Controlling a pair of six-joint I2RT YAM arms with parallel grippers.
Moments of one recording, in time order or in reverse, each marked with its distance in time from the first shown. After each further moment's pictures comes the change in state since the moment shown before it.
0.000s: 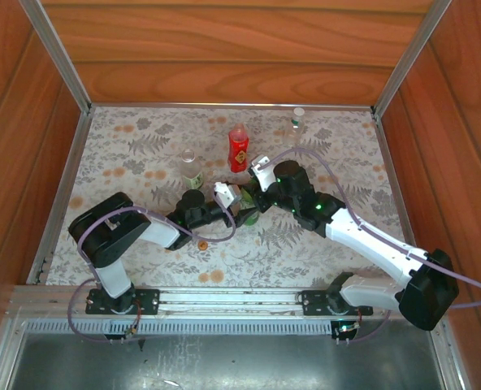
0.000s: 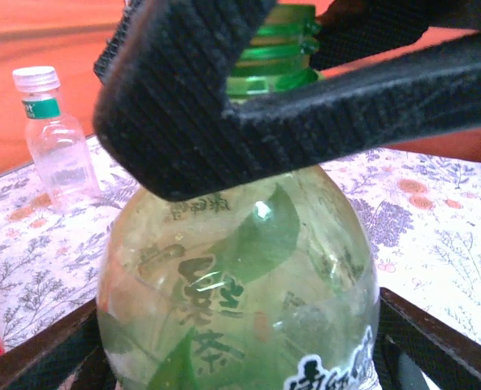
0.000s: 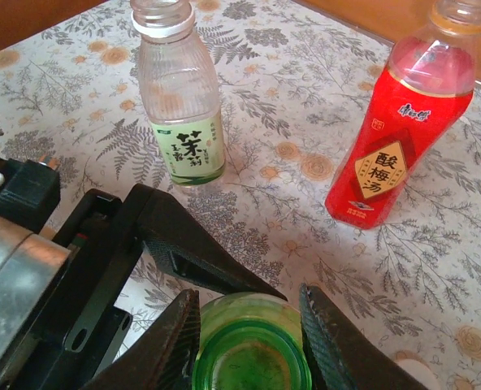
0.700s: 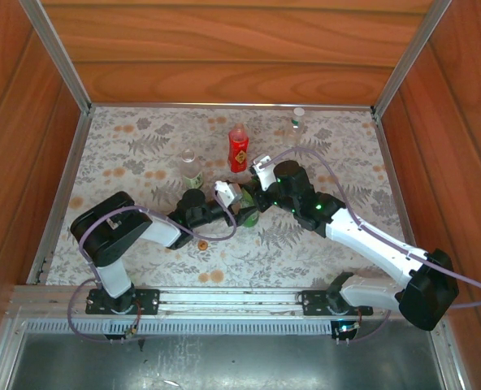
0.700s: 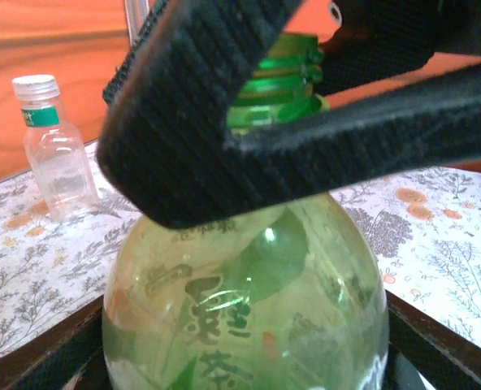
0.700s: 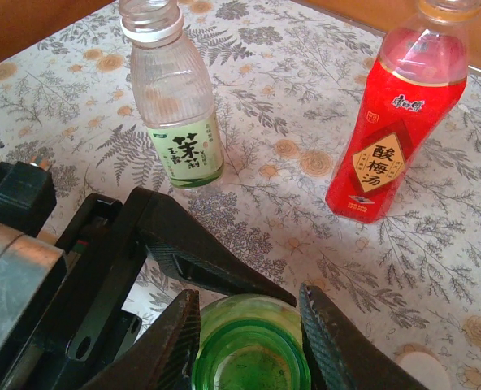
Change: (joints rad) left arm 0.000 0.012 0.018 0.015 0.006 -0.015; right arm 0.000 0.000 0.000 -0.002 0.002 0.047
